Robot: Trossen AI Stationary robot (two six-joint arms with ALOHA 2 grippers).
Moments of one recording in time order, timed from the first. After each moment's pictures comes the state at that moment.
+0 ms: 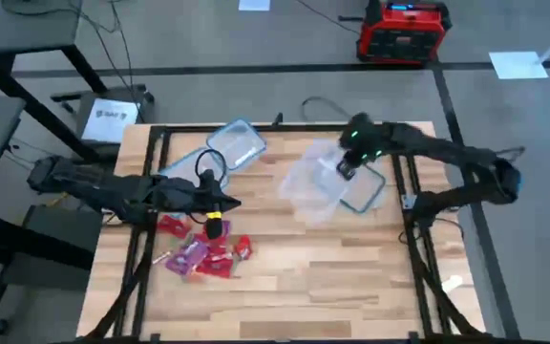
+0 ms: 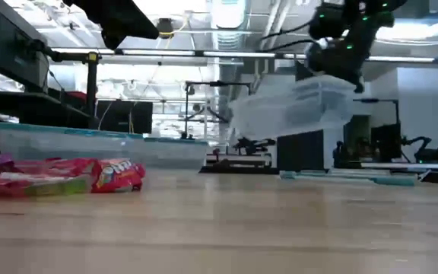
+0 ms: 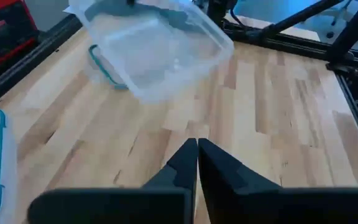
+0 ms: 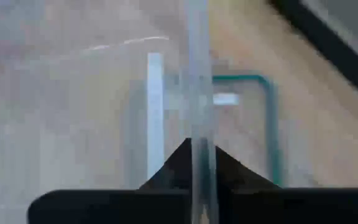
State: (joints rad) left arm -0.17 0.98 0.76 -0.17 -0.33 -0.26; right arm -0.63 1.19 0.99 -0.85 0.04 0.12
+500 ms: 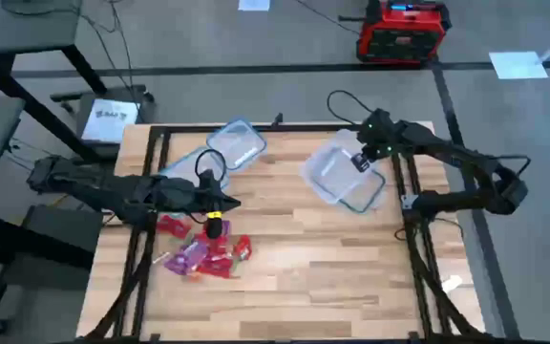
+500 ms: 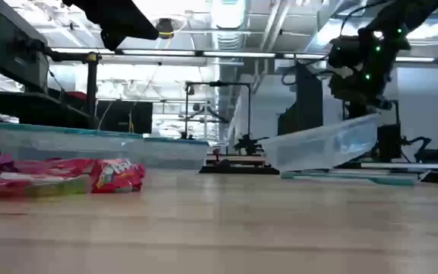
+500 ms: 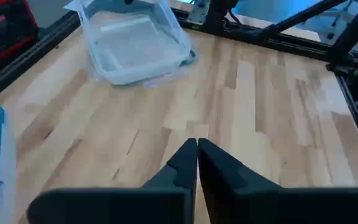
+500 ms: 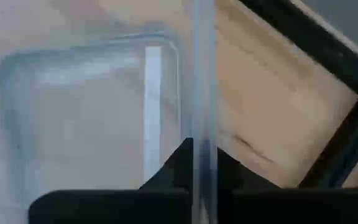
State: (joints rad) left arm -0.17 0.98 0.76 -0.17 -0.32 -0.28; right arm -0.86 1.18 0.79 -0.75 0.10 0.03
